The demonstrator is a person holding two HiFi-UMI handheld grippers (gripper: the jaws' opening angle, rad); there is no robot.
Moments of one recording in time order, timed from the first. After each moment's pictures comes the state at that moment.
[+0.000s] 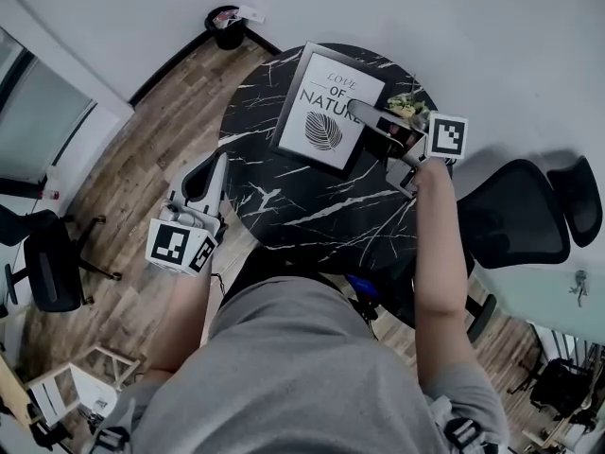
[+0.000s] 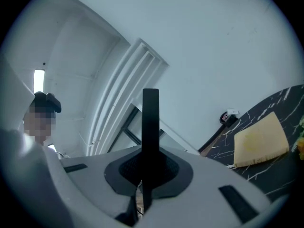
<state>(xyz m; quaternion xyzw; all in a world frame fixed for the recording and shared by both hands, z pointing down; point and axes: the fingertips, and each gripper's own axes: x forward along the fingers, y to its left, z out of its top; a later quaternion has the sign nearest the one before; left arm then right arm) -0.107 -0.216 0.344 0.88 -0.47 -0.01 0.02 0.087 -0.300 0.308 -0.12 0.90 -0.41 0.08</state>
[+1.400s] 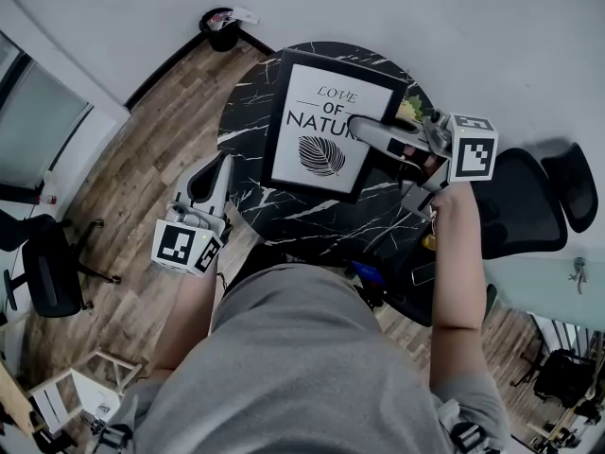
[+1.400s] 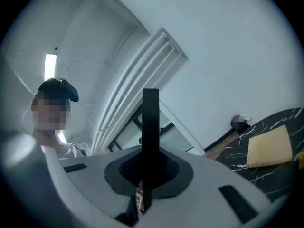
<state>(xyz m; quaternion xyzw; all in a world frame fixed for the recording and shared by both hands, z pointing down) -0.108 -0.184 0.343 0.89 -0.46 -0.03 0.03 0.060 -0.204 0.232 -0.09 0.93 -0.34 0.02</state>
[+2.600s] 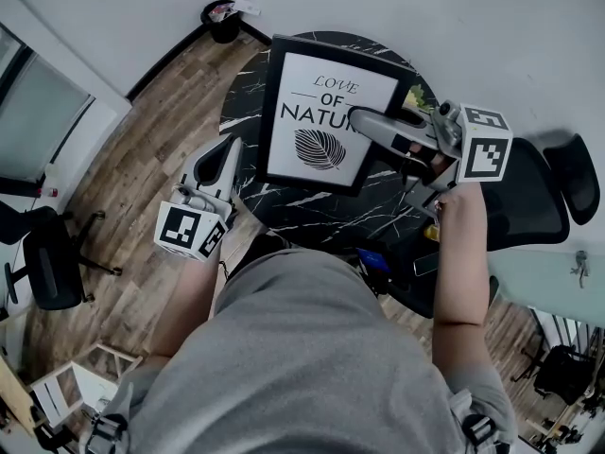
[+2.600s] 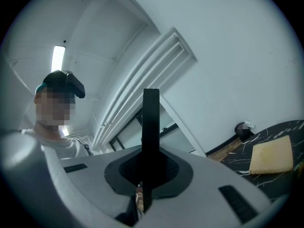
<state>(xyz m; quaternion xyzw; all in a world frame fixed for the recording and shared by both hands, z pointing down) -0.089 -0.195 0.338 0.90 -0.44 -0.02 0.02 0.054 -0.192 0.211 -0.08 0.95 -0.31 0.02</state>
